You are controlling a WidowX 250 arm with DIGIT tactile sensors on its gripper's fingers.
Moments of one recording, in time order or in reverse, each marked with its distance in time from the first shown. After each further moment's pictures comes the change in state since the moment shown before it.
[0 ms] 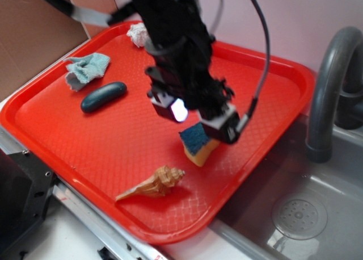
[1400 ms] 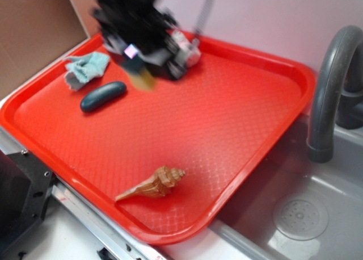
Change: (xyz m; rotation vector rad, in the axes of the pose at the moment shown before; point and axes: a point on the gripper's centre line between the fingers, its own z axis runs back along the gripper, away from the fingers) arm 0.001 0.048 0.093 -0.020 -0.086 0.035
